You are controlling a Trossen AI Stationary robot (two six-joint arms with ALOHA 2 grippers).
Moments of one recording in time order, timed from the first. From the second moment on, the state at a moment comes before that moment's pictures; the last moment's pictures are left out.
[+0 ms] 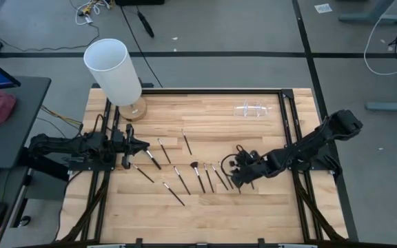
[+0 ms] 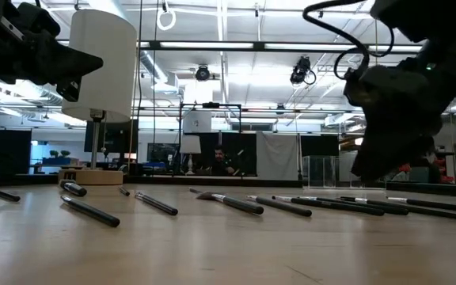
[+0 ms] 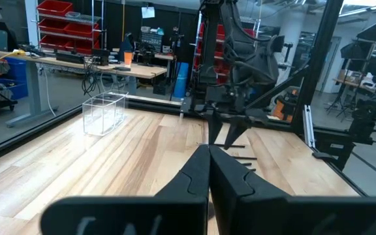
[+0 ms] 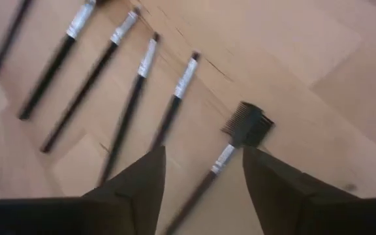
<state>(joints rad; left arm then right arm) -0.10 0.01 0.01 0.05 -0.18 -0.15 0.40 1.47 0.63 -0.22 0.38 1.06</state>
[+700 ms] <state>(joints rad) -0.10 0.01 0.01 0.05 -0.18 -0.15 0.64 1.70 0.63 -0.14 0.85 1.24</state>
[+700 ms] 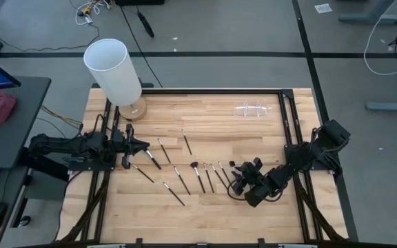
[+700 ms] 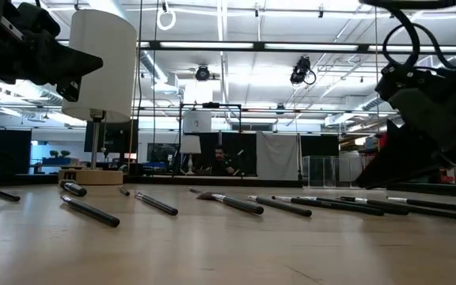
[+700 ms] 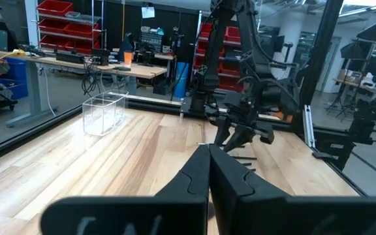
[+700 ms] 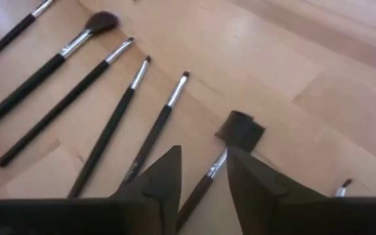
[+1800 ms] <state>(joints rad) -0.10 0.01 0.01 0.05 -0.18 -0.15 0.70 1.96 0.63 -0.03 1.03 1.41</state>
